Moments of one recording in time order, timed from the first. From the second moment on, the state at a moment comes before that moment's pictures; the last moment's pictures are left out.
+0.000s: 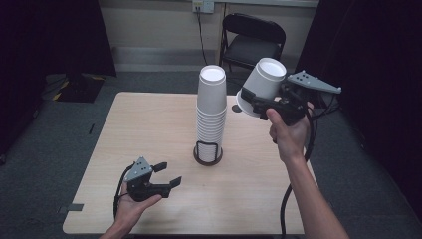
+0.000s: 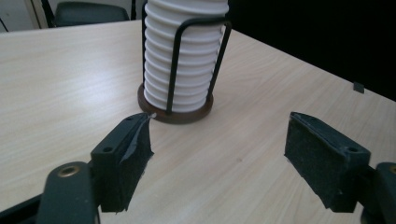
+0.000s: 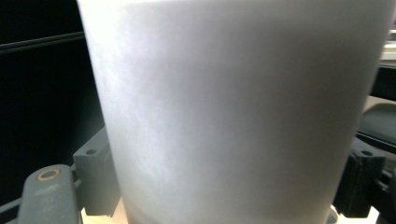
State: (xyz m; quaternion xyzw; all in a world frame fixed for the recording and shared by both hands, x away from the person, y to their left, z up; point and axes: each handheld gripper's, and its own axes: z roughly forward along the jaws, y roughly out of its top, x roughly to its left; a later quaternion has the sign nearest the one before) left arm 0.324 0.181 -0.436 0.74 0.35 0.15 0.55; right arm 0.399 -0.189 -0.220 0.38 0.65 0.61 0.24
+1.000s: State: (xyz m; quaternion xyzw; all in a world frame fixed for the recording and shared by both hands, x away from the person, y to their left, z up) left arm 0.333 0.152 -0.427 0.73 0.34 0.15 0.58; right arm 0.366 -0.178 -0.328 0.42 0.68 0.59 0.12
